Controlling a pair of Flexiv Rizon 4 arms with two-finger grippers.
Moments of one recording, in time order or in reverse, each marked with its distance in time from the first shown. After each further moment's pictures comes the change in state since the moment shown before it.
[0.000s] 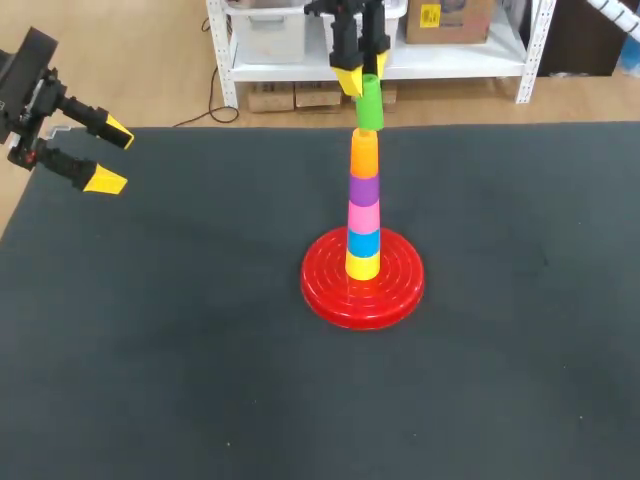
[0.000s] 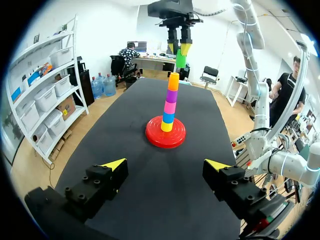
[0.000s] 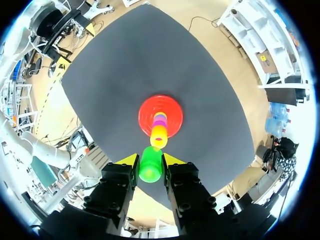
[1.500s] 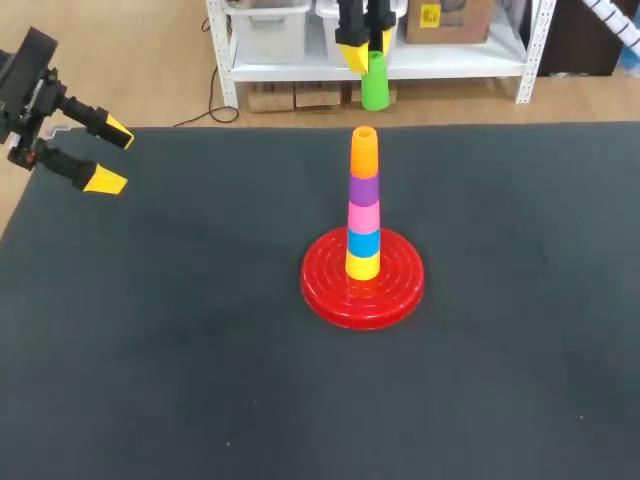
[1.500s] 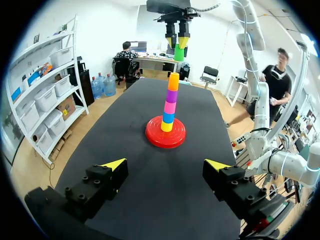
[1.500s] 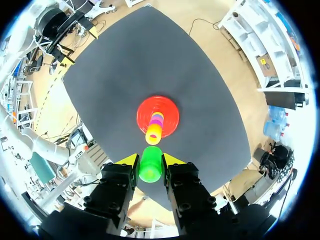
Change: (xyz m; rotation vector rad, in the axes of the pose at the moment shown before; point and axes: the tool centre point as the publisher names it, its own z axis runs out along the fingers) left arm 0.000 0.000 0.000 0.000 0.000 0.000; right arm 0.000 -0.008 -0.024 0.012 -0.009 -0.032
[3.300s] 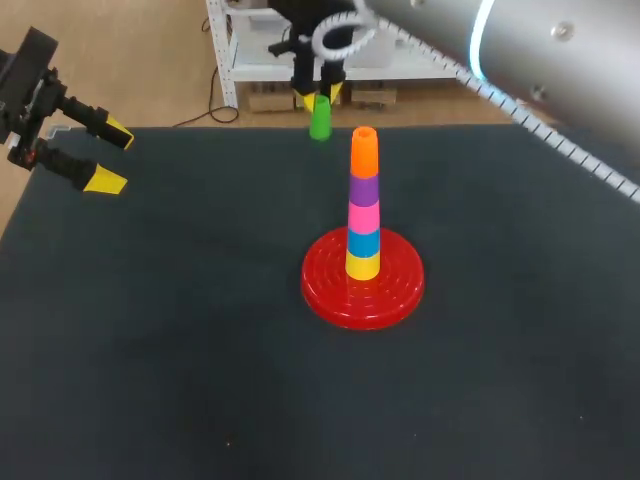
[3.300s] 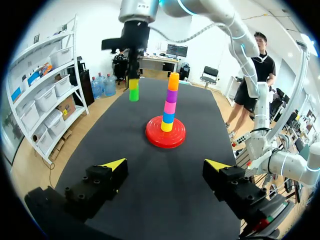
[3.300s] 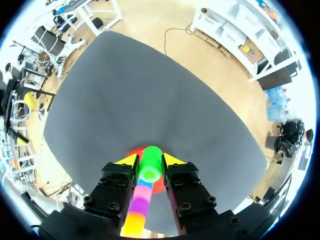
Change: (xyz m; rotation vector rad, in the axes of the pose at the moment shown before) left arm 0.000 0.000 0.000 0.000 0.000 0.000; right arm -0.122 -0.062 0.093 0.018 -0.206 0.254
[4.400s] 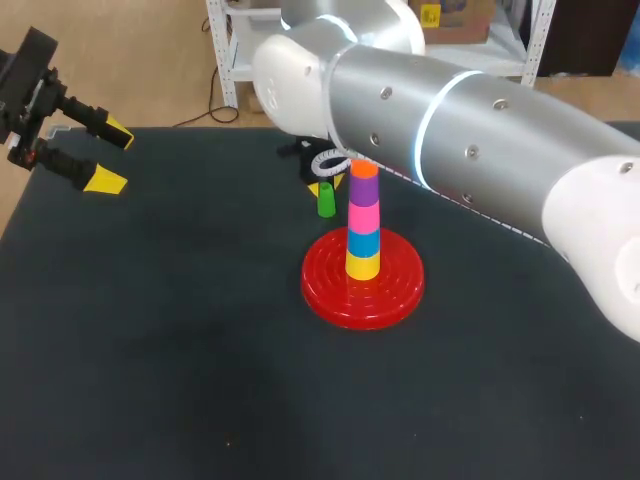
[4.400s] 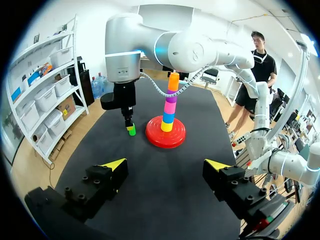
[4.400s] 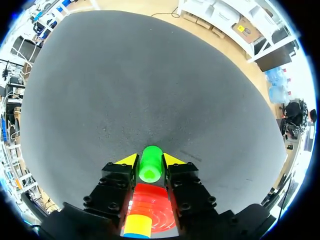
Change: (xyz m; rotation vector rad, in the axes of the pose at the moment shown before) left arm 0.000 0.000 0.000 0.000 0.000 0.000; right arm -0.016 -0.030 0.180 0.037 0.044 0.151
